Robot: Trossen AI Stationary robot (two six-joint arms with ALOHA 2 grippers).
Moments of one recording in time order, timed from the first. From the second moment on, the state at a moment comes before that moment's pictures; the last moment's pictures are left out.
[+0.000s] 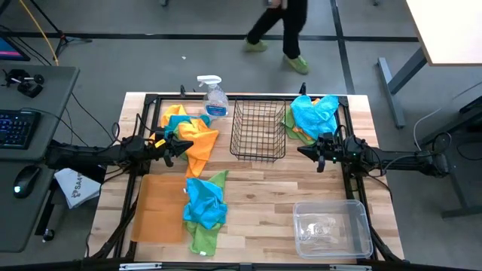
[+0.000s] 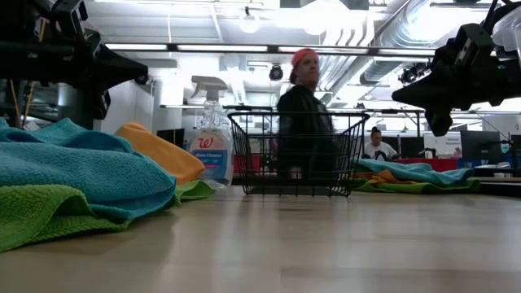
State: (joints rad) left arm 0.05 0.25 0.01 0.28 -0.21 -0.63; right arm -0.12 0.27 0.01 0.16 0.04 0.52
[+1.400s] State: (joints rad) left arm 0.06 0.38 0.29 0.05 -0.24 -0.64; right arm -0.12 0.27 0.01 0.16 0.04 0.52
